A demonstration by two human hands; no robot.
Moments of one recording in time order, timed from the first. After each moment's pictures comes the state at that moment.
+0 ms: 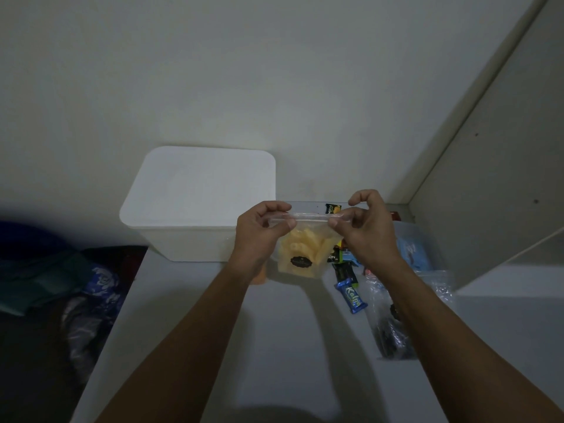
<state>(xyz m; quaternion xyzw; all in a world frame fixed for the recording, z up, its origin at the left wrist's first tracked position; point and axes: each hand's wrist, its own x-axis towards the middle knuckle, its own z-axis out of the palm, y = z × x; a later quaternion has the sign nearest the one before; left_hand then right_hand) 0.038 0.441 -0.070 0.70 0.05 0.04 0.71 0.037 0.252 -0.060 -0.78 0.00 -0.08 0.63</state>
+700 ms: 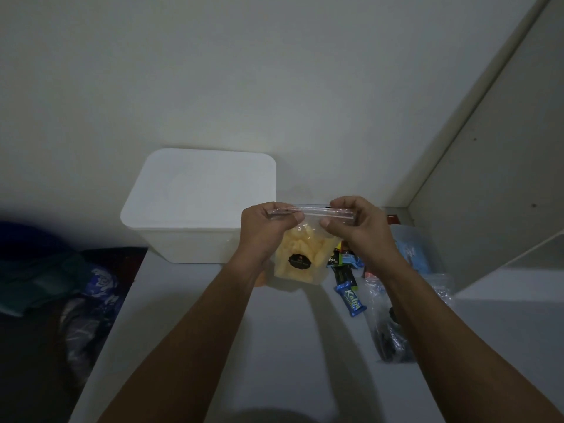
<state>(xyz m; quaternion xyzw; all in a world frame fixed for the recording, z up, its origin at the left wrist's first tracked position) 0.041 0.430 -0.051 0.68 0.08 0.02 0.73 0.039 0.253 -0.054 -0.75 -0.02 -0.02 0.66</state>
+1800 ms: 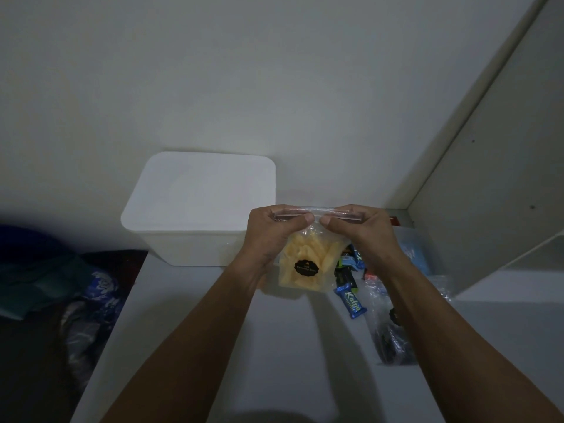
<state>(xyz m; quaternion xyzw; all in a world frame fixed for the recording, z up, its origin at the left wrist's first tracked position) 0.037 0.426 -0.046 0.67 0.05 -0.02 0.74 0.035 0.253 -0.039 -0.73 -0.02 0.01 0.69</state>
